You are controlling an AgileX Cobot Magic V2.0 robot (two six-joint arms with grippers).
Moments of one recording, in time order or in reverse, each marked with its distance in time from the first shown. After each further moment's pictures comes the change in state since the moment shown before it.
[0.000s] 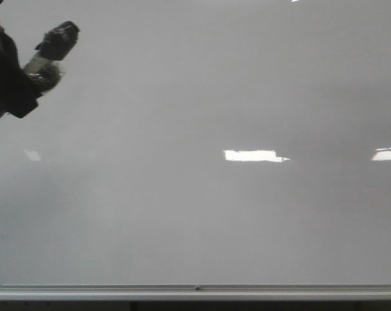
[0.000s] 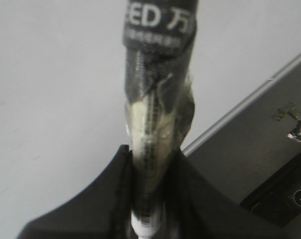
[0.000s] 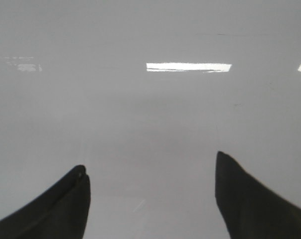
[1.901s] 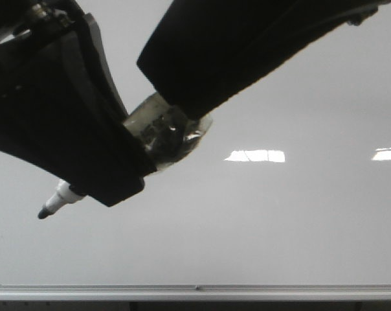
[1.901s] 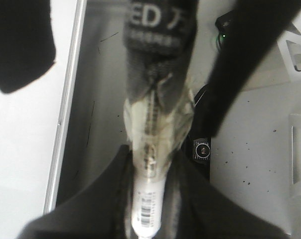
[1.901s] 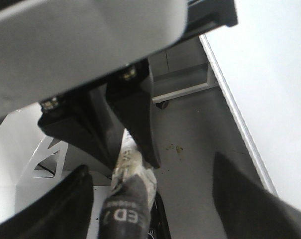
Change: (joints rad) left arm -0.300 -0.023 -0.021 -0.529 0.162 0.680; right arm 0.642 0.868 -0.492 0.755 0.403 -0.983
